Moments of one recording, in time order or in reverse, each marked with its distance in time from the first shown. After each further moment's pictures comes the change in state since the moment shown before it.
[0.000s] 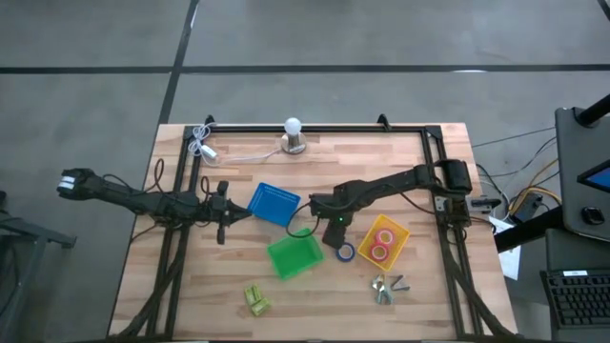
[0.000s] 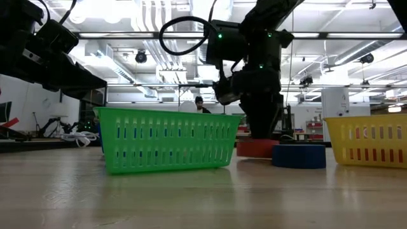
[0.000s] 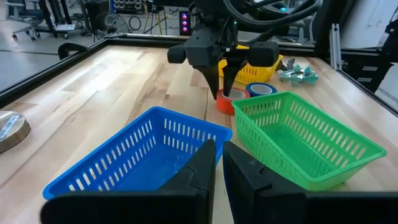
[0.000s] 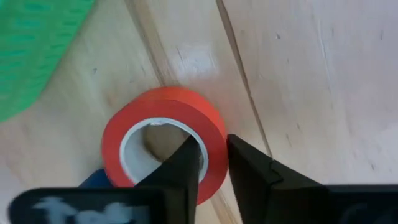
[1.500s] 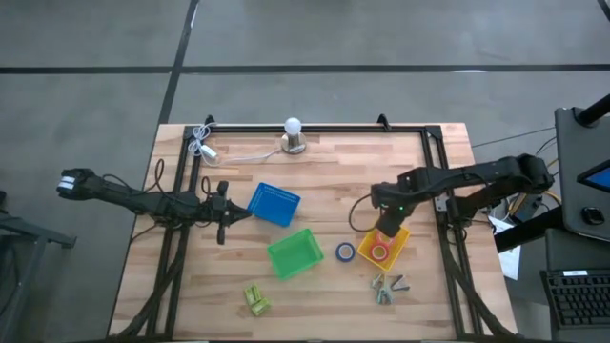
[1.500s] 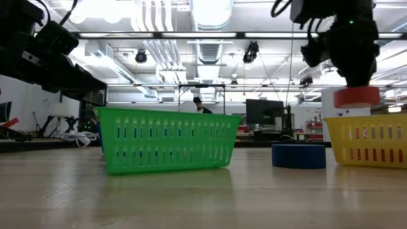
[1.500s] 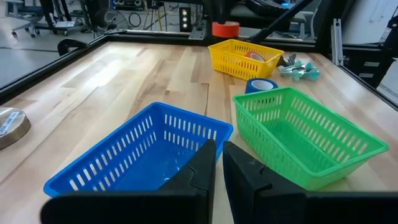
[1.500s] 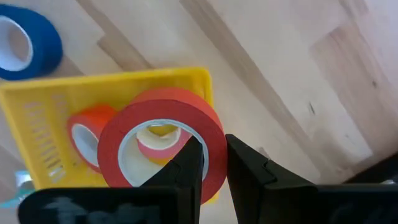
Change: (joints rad) left arm 0.000 0.000 0.000 -0.016 0.000 0.000; right arm 0.036 -0.673 -0.383 -0.378 0.108 0.332
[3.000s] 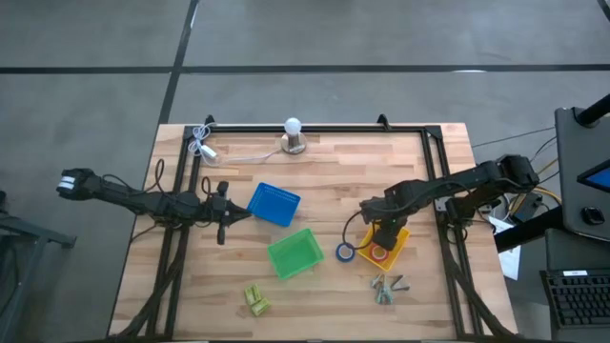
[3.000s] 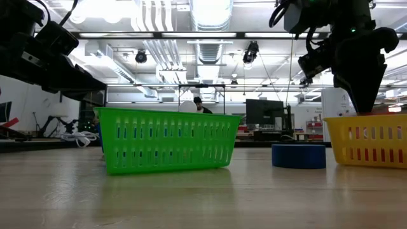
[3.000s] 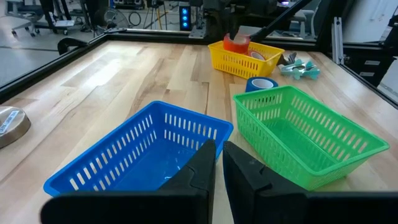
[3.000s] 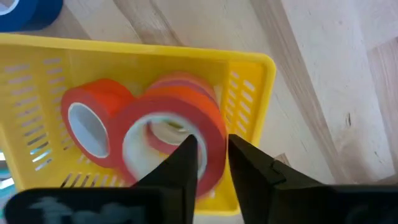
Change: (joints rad) left arm 0.000 0.000 0.000 -0.004 0.000 0.000; right arm 0.079 0.149 0.008 0.058 -0.035 -0.076
